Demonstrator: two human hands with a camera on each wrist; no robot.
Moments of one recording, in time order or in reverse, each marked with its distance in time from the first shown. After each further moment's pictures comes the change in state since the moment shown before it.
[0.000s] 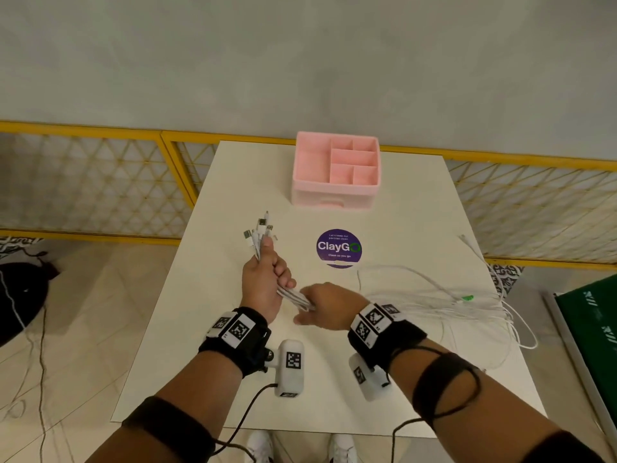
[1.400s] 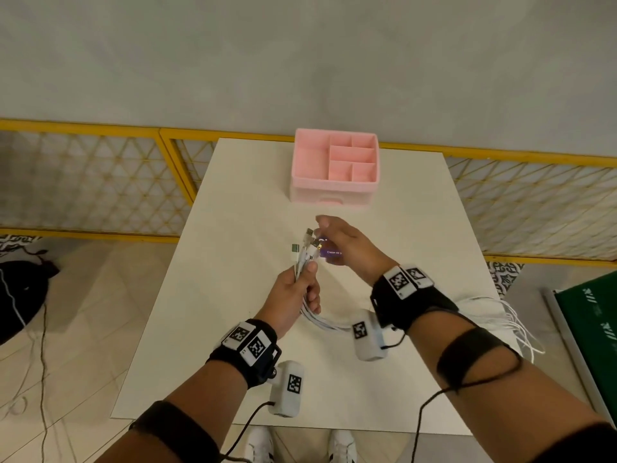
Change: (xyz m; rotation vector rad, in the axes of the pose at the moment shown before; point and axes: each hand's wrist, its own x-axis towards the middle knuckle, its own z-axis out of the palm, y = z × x) left_hand -0.021 -0.034 -0.002 0.435 -0.417 0.003; right_hand -0.012 0.003 -0.071 0.979 0.335 0.052
